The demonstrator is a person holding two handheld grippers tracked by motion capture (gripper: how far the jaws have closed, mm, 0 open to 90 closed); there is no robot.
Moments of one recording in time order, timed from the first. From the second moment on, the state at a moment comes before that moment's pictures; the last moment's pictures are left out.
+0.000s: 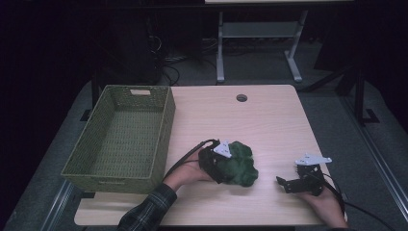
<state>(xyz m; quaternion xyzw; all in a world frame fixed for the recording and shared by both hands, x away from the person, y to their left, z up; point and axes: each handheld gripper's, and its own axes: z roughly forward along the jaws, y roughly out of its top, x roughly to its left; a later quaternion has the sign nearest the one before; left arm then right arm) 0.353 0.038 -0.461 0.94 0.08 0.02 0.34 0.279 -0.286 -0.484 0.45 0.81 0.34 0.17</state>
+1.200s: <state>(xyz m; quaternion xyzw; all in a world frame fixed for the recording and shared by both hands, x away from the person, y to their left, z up) 0.357 0.048 -0.454 0.93 0.11 -0.01 0.34 0.279 -0.286 -0.484 0.45 0.81 0.34 0.17</state>
